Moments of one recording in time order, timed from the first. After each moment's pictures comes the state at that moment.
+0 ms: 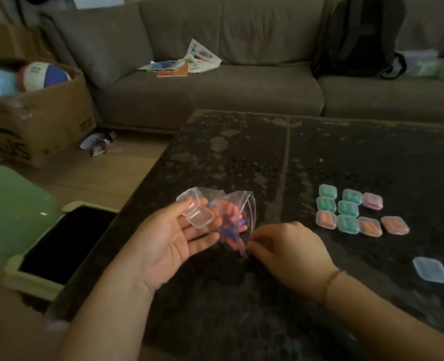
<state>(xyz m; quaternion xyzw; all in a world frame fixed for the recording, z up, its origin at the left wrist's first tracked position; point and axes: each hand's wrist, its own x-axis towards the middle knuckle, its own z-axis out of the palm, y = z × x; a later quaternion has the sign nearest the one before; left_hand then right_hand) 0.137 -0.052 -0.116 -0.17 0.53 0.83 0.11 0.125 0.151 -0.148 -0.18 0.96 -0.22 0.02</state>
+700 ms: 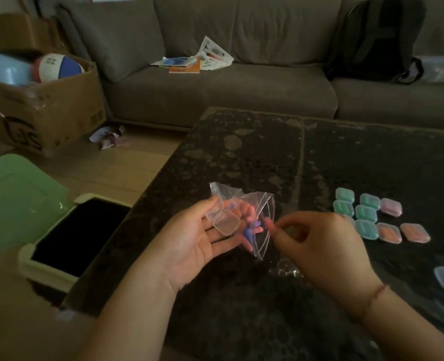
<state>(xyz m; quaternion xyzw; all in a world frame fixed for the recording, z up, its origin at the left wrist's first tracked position) 0.139 -0.049 -0.117 -0.16 0.54 0.82 0.15 0.136 0.145 -0.131 -0.10 0.95 -0.29 -0.08</state>
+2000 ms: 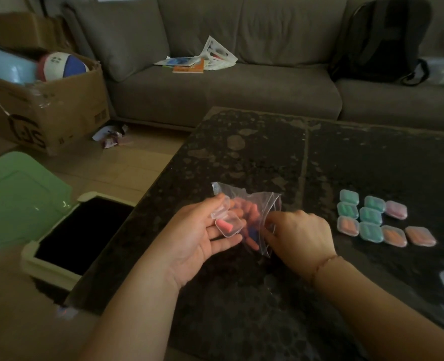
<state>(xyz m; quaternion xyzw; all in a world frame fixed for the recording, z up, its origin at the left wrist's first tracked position) 0.134 -0.054 -0.119 -0.15 0.58 0.79 0.14 0.094 0.126 -0.157 -0.14 0.99 -0.06 -0.02</state>
